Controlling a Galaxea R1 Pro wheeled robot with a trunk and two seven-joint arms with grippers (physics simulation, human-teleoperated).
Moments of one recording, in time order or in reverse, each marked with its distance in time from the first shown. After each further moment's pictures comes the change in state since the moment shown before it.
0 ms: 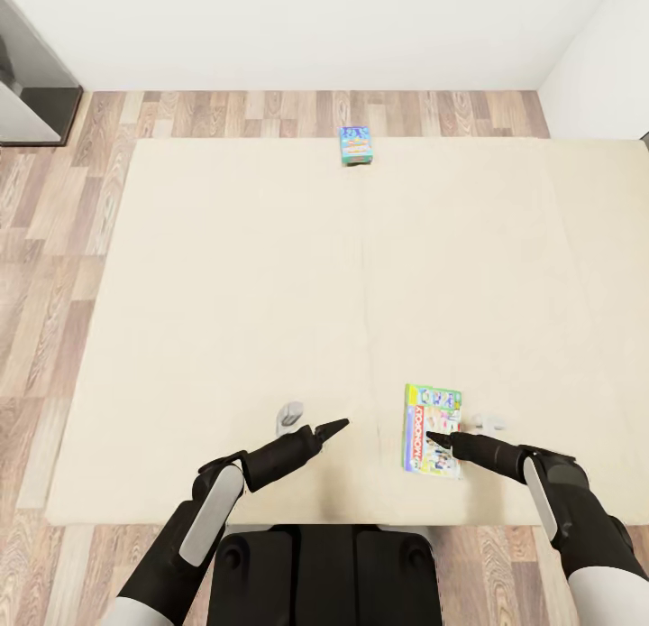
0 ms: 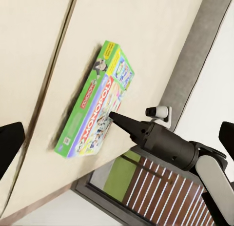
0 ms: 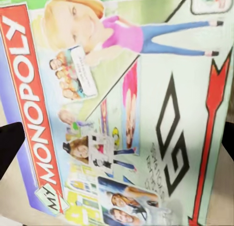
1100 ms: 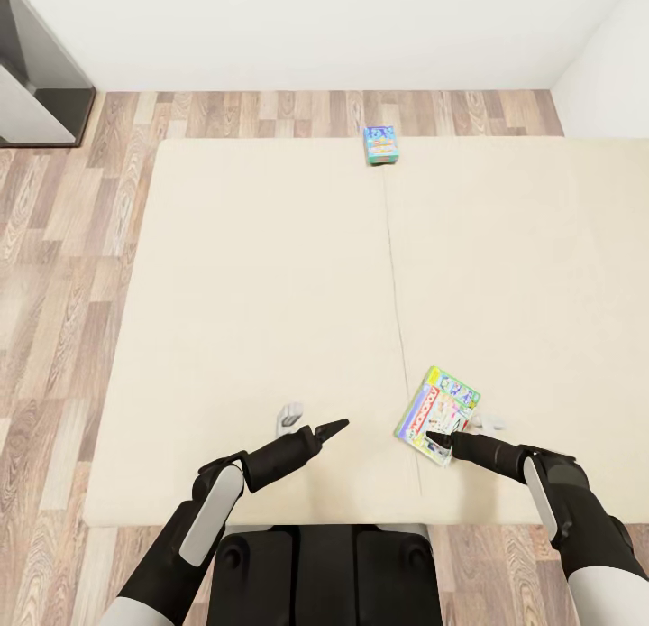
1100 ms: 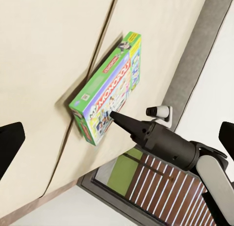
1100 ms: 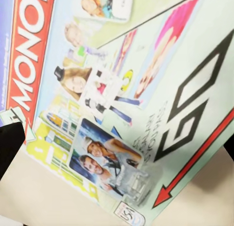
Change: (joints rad) left arm 0.000 0.000 0.000 0.003 0.000 -0.001 0.000; right arm 0.000 0.000 0.000 -0.001 -0.001 0.001 0.001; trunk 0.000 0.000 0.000
